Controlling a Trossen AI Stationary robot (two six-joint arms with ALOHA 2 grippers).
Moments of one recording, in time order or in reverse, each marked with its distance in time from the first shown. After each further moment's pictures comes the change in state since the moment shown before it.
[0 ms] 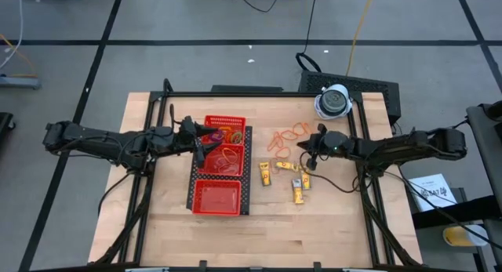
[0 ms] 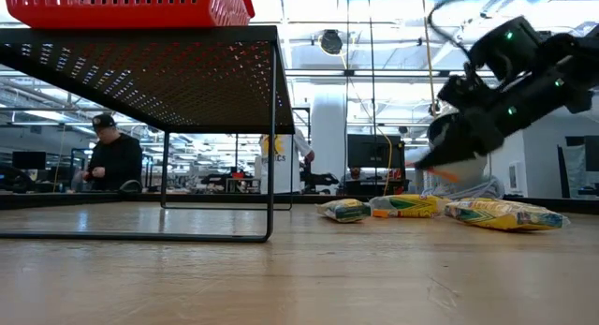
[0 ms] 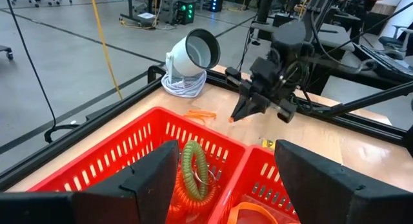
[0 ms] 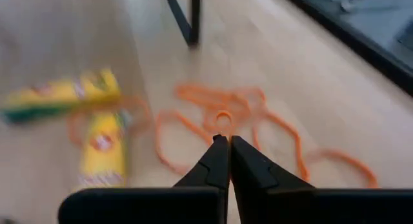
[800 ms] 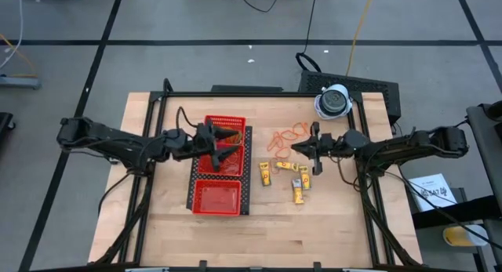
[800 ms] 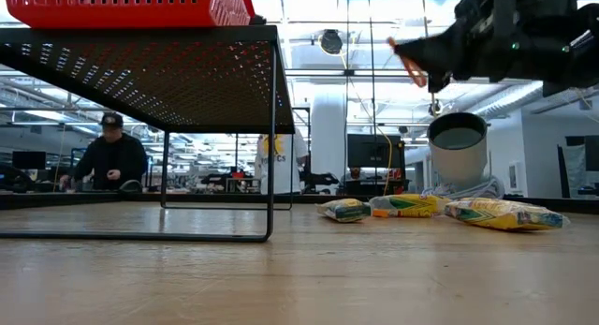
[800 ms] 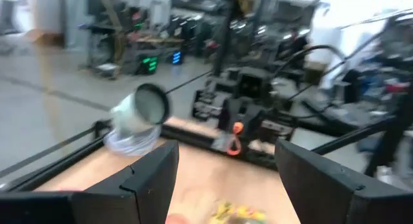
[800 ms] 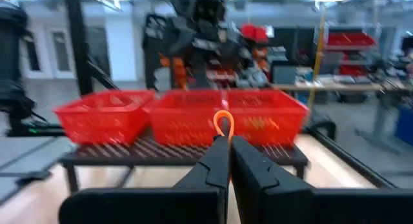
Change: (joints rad) left arm 0.000 0.327 0.001 0.610 0.137 0.071; right arm 0.097 -0.021 0.001 0.601 -0.253 0.015
